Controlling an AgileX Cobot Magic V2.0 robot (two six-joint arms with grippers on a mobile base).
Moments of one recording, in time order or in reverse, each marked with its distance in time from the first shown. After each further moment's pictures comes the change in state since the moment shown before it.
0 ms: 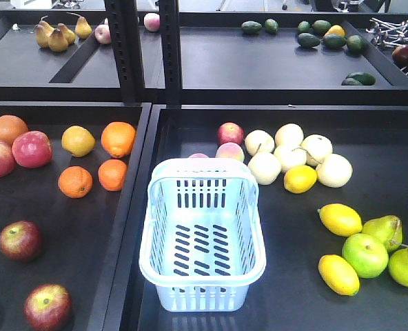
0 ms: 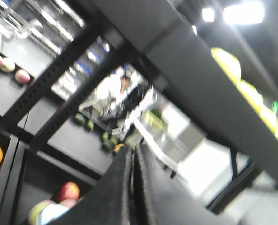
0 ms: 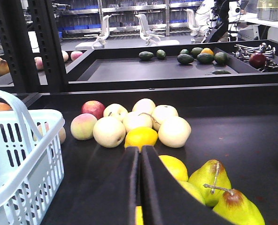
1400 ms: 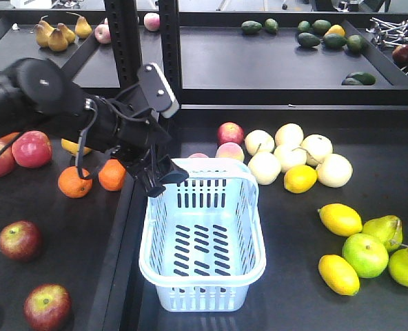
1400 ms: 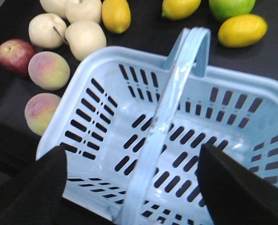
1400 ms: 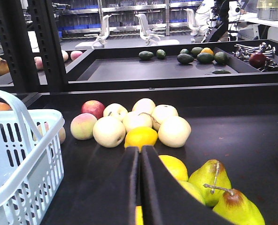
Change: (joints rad) left arm -0.259 1.455 -0.876 -0.128 0.517 1.458; right arm 0.000 0.000 0.000 0.000 0.000 0.000
